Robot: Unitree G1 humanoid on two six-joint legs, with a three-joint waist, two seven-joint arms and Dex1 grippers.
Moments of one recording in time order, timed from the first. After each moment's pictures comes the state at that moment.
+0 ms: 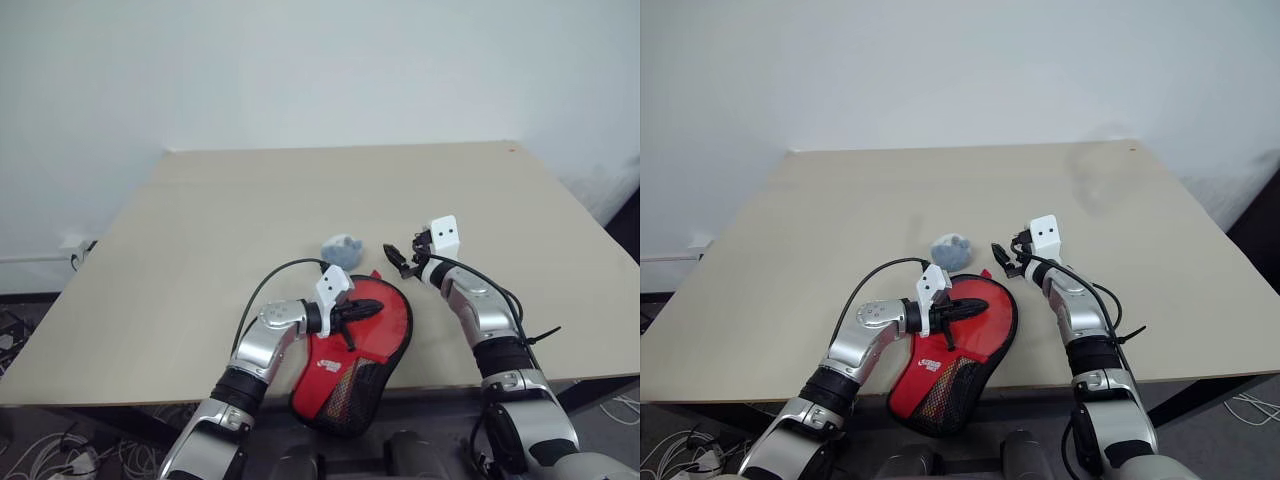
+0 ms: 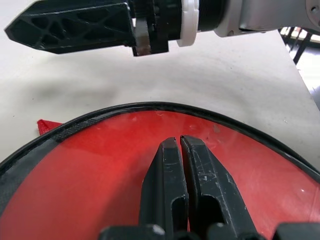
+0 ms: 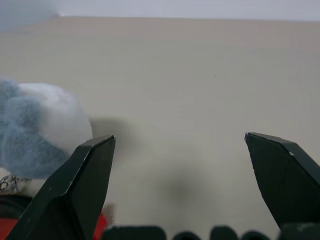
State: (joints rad) left arm -0.41 0.18 -0.25 0.36 -0.19 0.18 -0.94; right arm -0.58 -0.17 -0.02 0.49 0.12 0.24 0.44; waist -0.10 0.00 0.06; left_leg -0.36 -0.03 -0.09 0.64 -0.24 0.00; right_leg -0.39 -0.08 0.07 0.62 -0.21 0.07
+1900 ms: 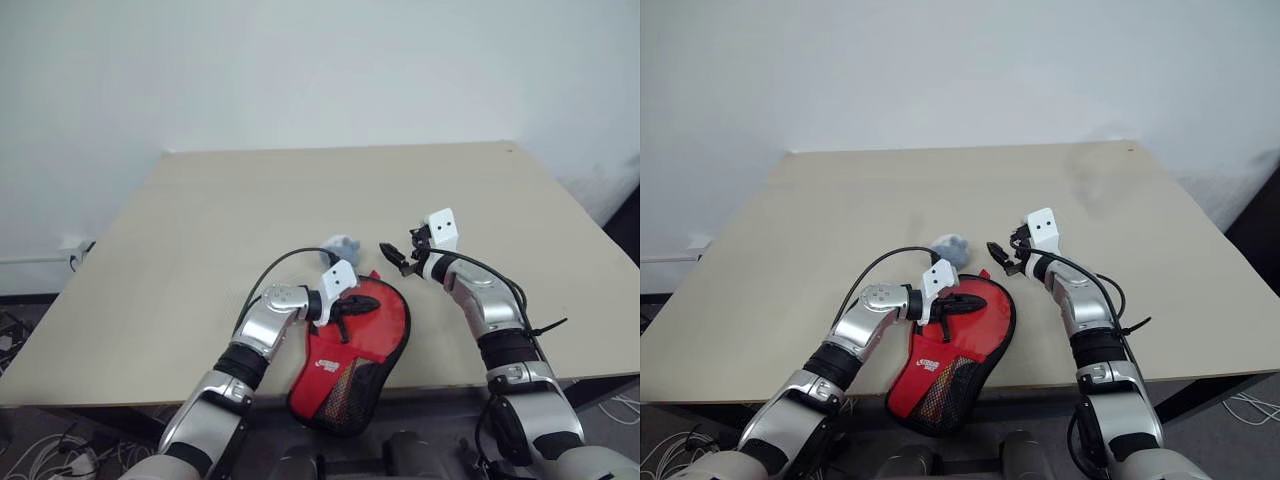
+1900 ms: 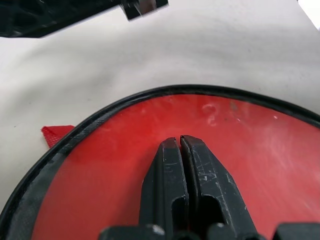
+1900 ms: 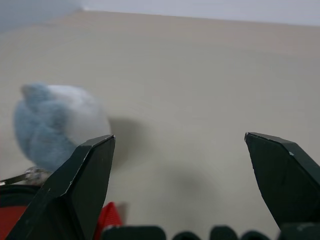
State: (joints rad) left arm -0.56 0.24 -0.34 0.51 -0.06 0.11 -1.02; right arm -0.62 -0.20 -0.01 0.44 0.15 0.33 0.56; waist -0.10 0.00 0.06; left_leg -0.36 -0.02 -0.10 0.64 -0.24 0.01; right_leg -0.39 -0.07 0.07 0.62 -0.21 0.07
